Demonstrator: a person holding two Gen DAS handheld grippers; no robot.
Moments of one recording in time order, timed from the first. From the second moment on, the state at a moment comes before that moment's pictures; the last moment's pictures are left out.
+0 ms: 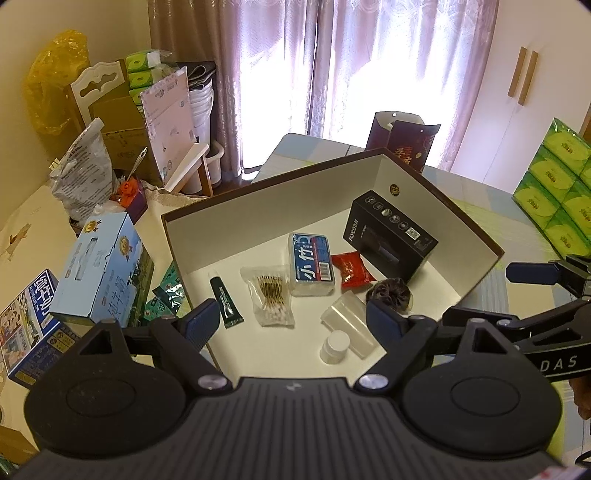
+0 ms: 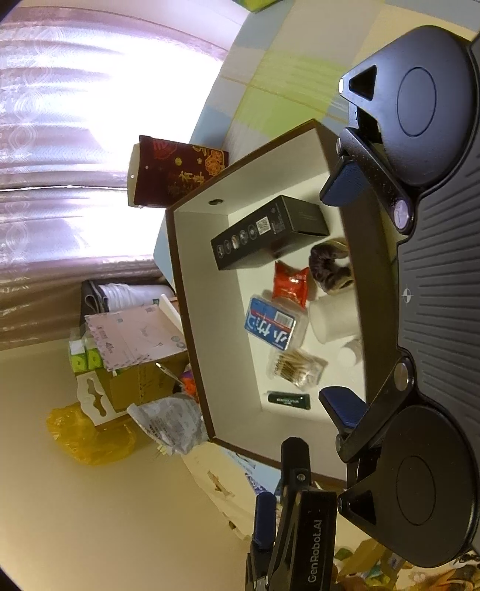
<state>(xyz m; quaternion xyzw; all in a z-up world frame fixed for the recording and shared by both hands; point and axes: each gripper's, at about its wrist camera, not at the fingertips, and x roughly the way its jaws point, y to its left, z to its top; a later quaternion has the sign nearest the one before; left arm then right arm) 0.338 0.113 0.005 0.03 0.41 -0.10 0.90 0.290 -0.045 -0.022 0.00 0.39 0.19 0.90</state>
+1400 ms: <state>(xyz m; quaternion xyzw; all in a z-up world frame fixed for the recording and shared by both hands) 0.235 0.088 -0.032 0.04 0.47 -0.11 0.88 0.173 -0.100 -0.054 0.01 0.45 0.16 0.88</state>
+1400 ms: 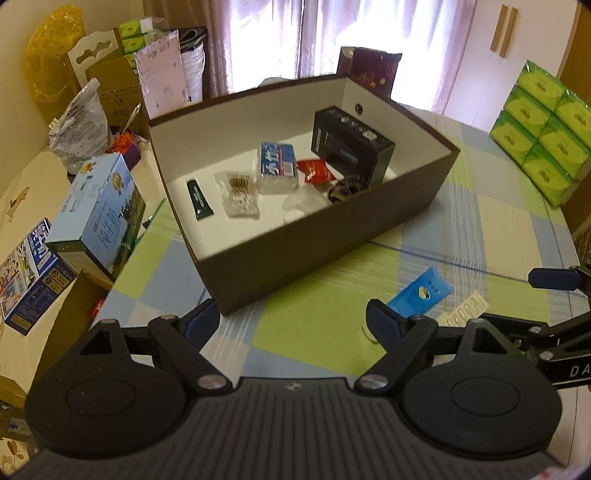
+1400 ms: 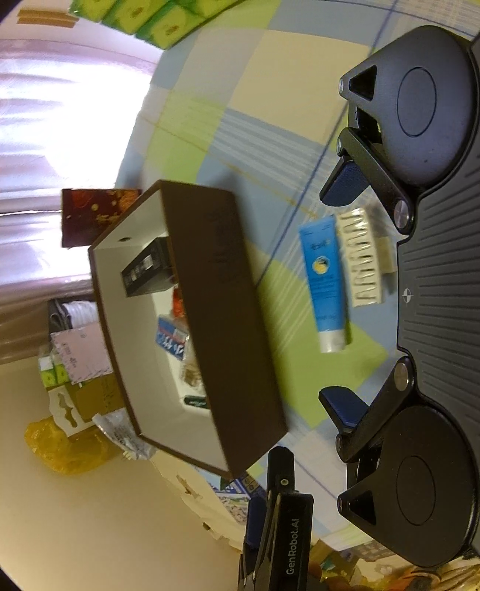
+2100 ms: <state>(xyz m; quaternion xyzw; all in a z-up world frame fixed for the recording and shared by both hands) 0.248 0.070 -0.096 0.06 0.52 -0.13 0.84 0.165 -0.115 -0.123 0.00 0.47 0.17 0.87</state>
